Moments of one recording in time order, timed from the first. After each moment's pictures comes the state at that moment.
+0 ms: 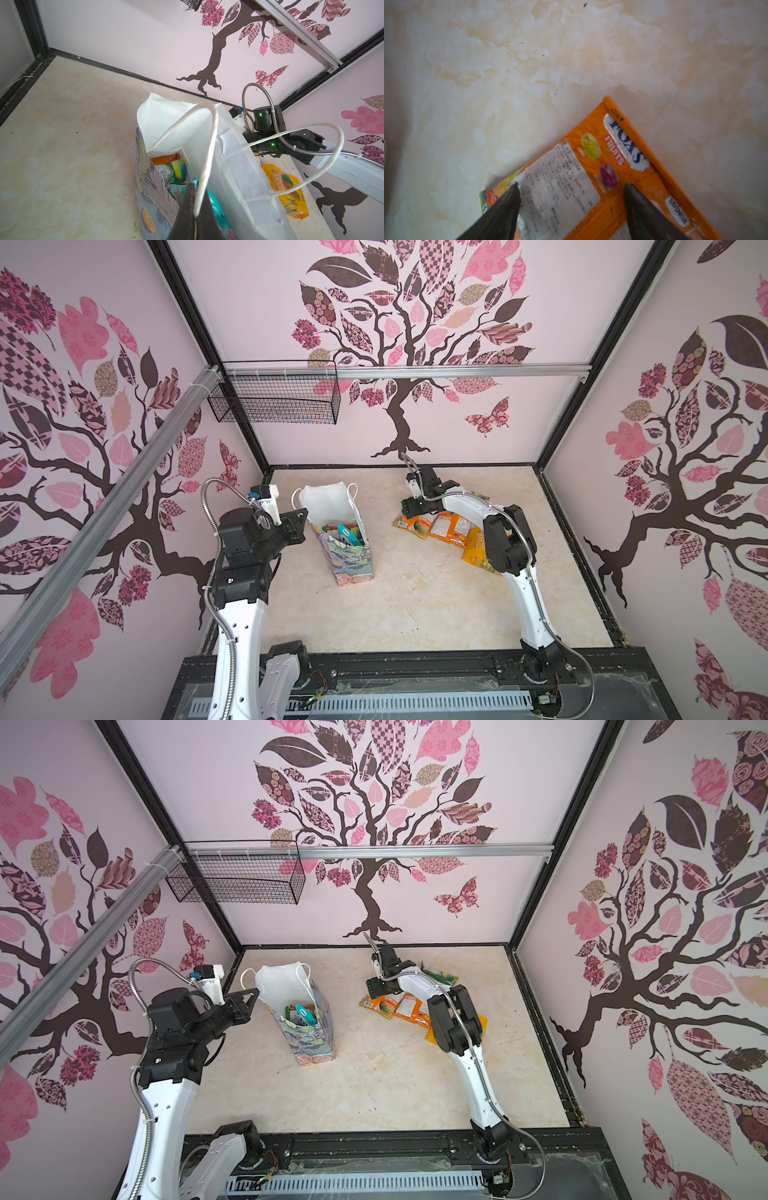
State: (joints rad) left arm 0.18 0.83 0.95 -0.49 0.50 -0.30; right arm 0.50 2.34 1.89 -0.54 -0.11 0.11
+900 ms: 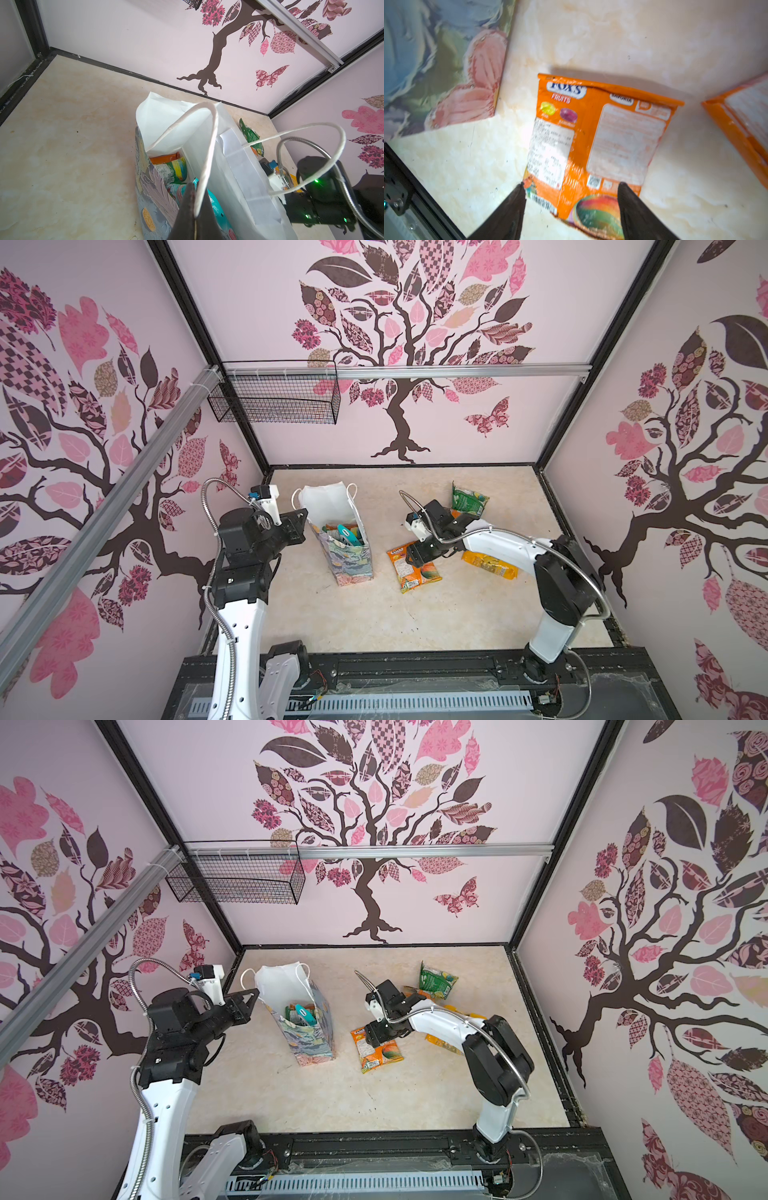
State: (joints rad) left arm 0.18 0.83 0.95 -0.49 0.50 -0.29; right arm 0.72 1.73 1.22 -0.61 -0.19 0.17
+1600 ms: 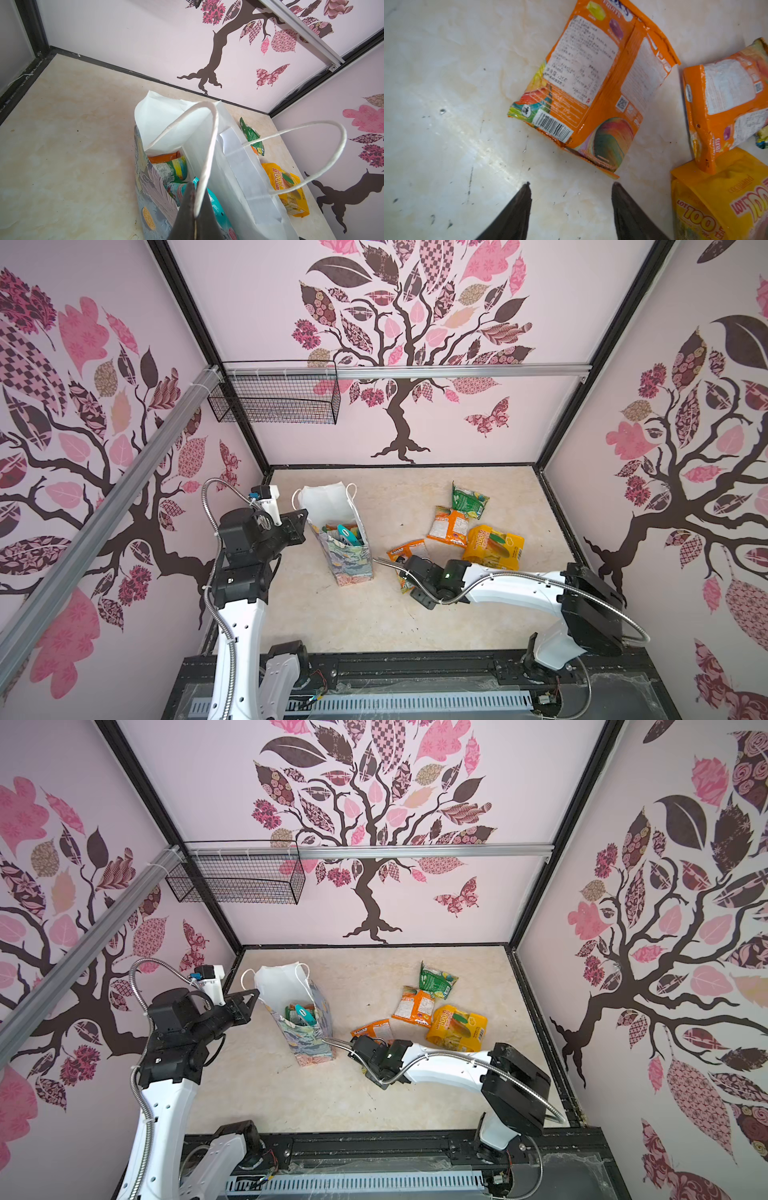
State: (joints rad) left arm 0.18 0.83 0.95 -0.50 0.50 -0.29; right arm 1.08 1.61 1.00 -0.62 0.36 0.07
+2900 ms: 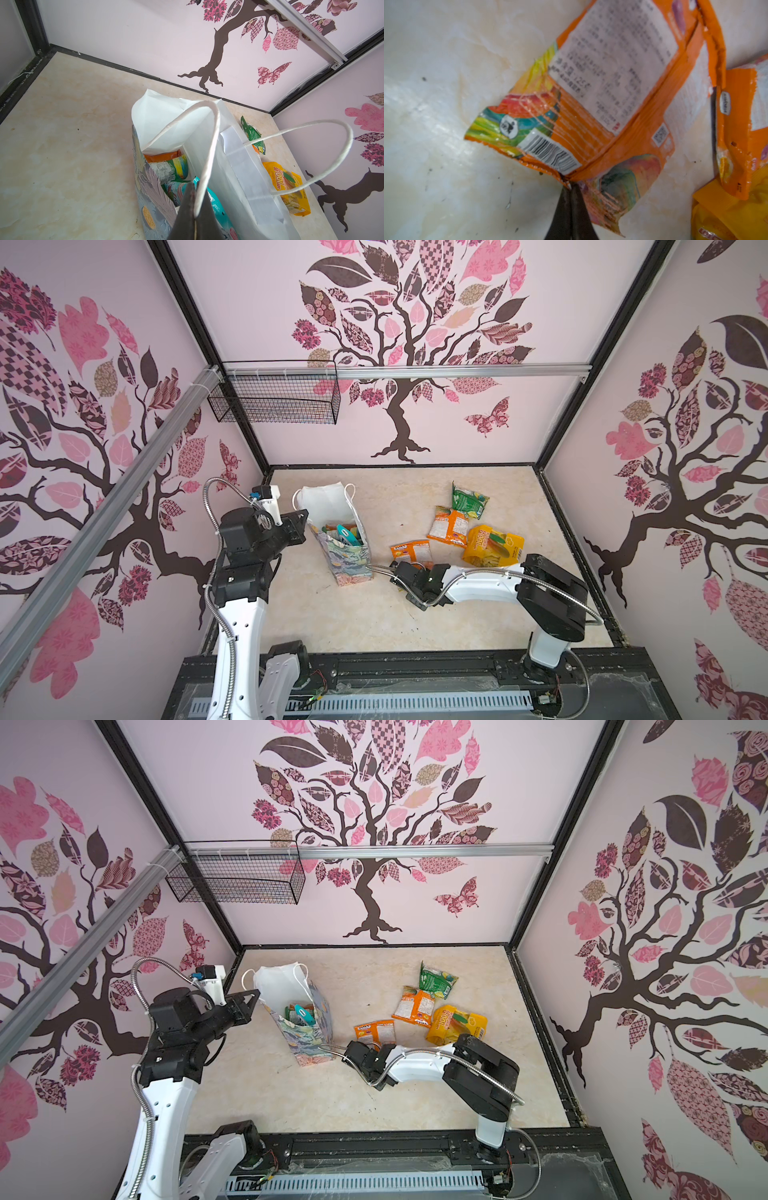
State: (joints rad) left arm 0.18 0.84 0.95 -0.50 0.50 -0.28; right arm 1.08 1.78 1.00 -0.51 0.40 0.08
